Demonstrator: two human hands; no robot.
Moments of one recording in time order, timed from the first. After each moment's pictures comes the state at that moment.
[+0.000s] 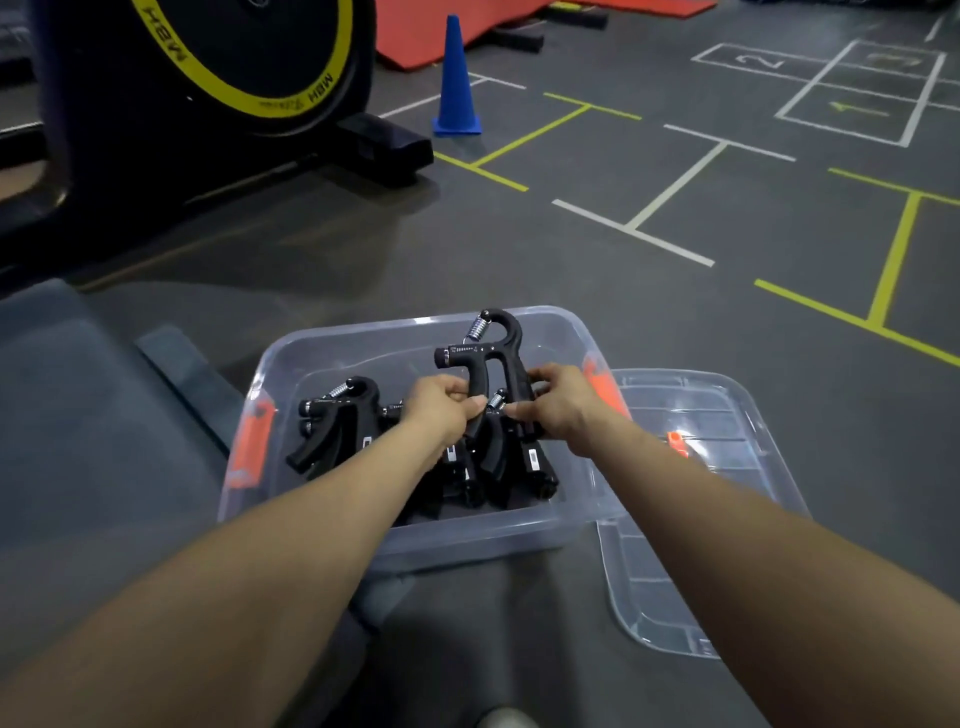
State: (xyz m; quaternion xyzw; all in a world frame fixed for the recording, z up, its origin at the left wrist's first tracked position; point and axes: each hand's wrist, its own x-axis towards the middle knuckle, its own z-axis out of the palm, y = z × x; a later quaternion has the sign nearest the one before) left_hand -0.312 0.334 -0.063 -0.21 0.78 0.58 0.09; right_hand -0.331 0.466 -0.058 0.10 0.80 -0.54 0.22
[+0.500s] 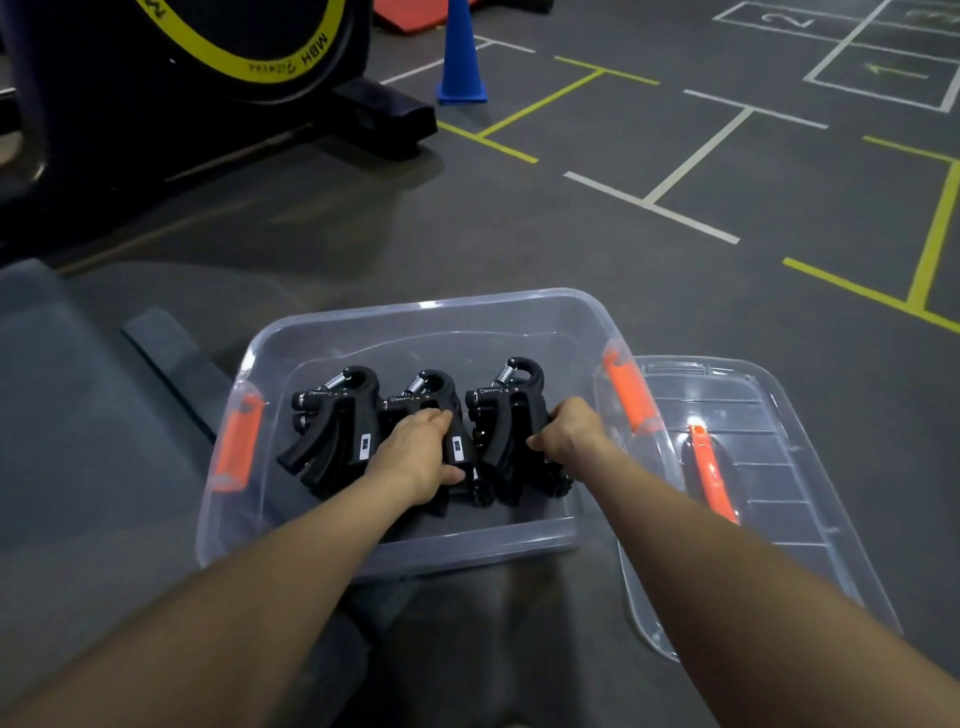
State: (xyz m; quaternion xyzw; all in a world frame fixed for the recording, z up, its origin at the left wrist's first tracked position) left_hand -0.307 0.292 -0.123 -0.01 0.96 0.17 0.21; right_hand -0.347 0.463 -0.129 0.18 0.88 -0.37 0.23
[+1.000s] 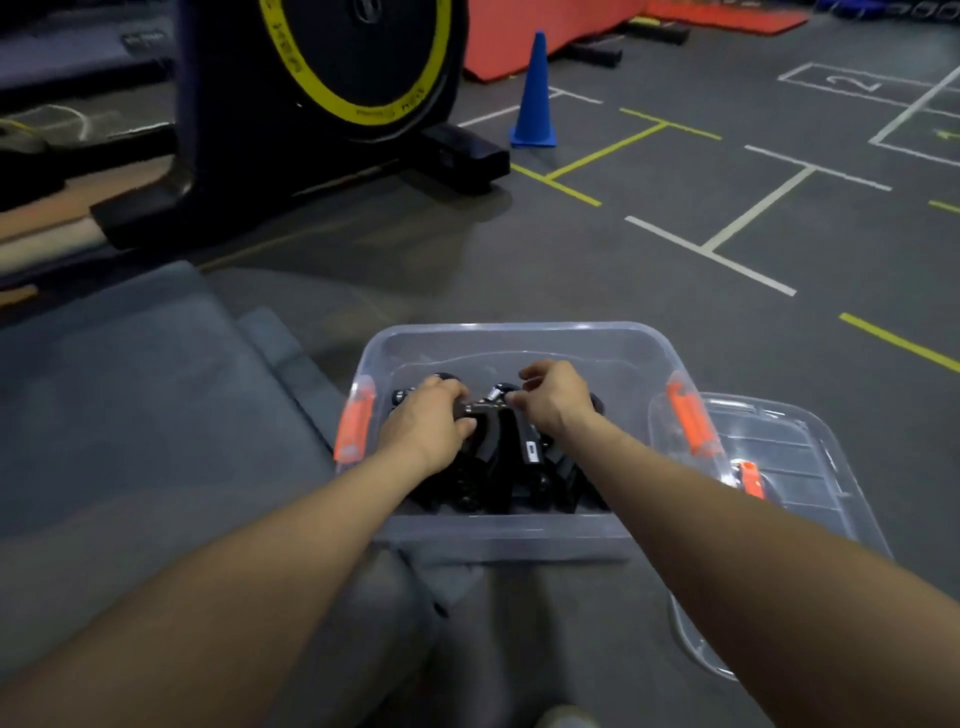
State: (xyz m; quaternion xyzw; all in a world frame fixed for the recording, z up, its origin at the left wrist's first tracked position) left_hand -0.267 0.232 -0.044 -0.09 0.97 0.22 0.05; right_hand -0.321 0.370 -0.041 0.05 0.87 -0.46 0.16
